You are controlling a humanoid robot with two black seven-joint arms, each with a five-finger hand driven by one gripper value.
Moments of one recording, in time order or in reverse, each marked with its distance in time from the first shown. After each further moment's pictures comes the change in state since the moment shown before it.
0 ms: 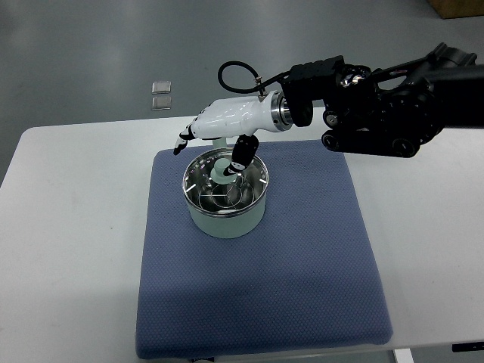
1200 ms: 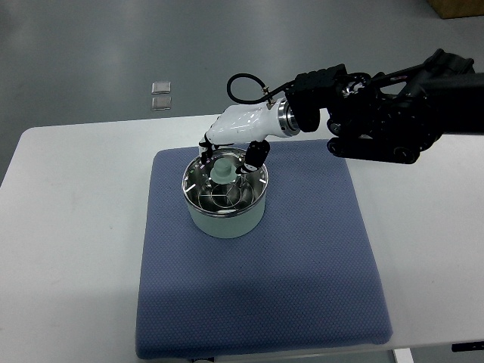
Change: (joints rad) left arm 0.000 0.000 0.000 0.000 0.000 0.000 0.000; right arm -0.036 0.016 -0.026 -0.037 -0.068 0.011 -0.037
